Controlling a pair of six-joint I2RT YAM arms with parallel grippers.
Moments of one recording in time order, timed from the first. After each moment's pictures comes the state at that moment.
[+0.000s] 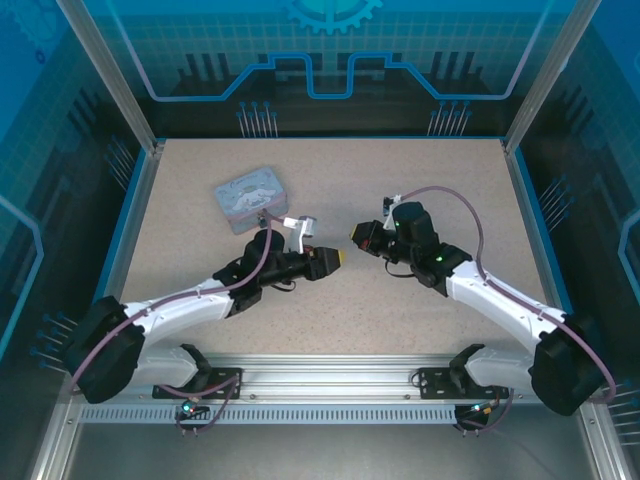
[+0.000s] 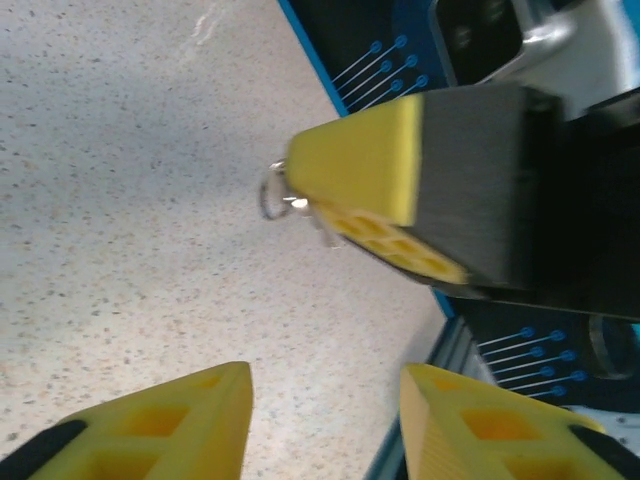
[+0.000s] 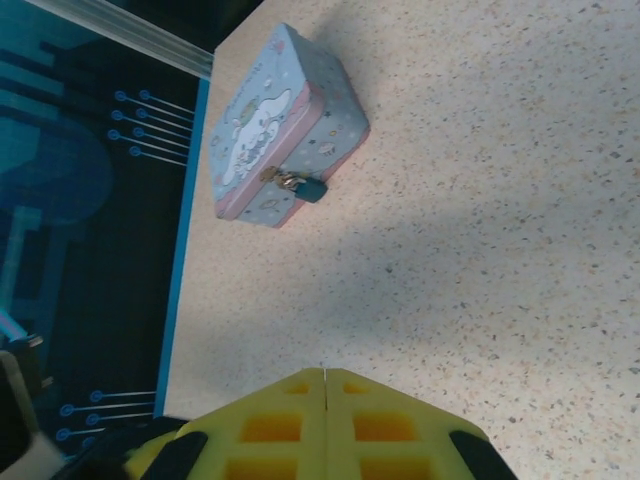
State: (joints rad) left arm -0.72 1.29 0.61 0.37 0.33 -0.76; right arm 0.58 1.19 0.79 -0.10 -0.21 0.93
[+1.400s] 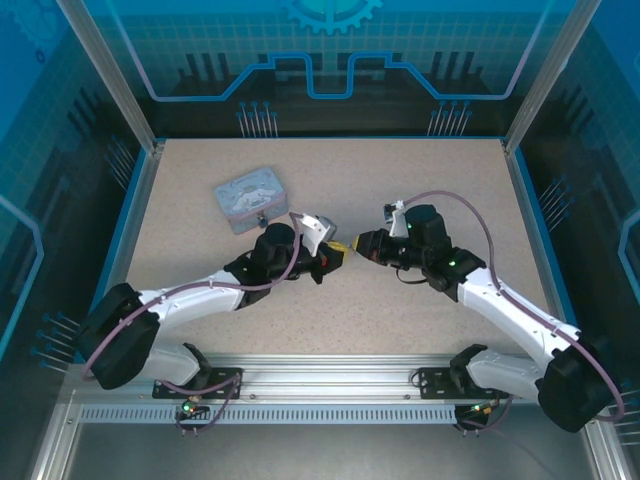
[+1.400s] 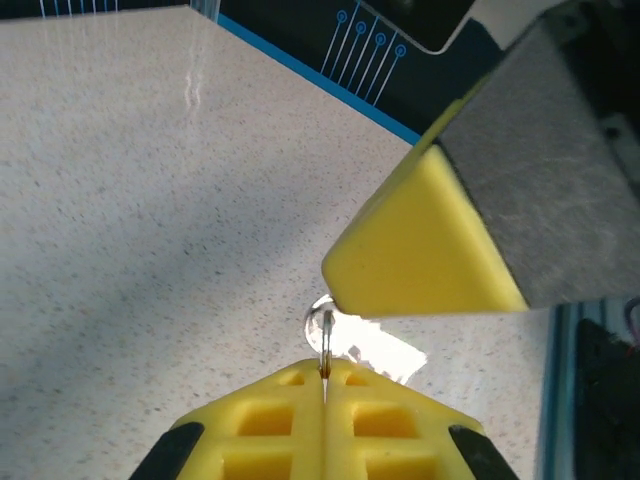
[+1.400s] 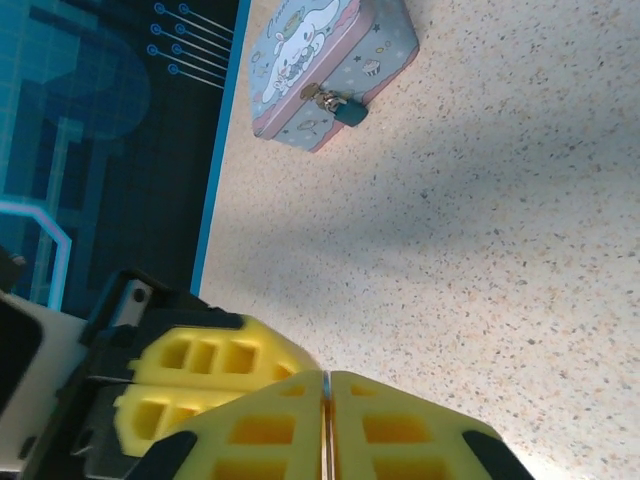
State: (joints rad) left arm -0.72 1.36 0.68 0.36 0.35 -0.21; right arm 0.51 1.11 0.76 -0.20 -0.44 0.84
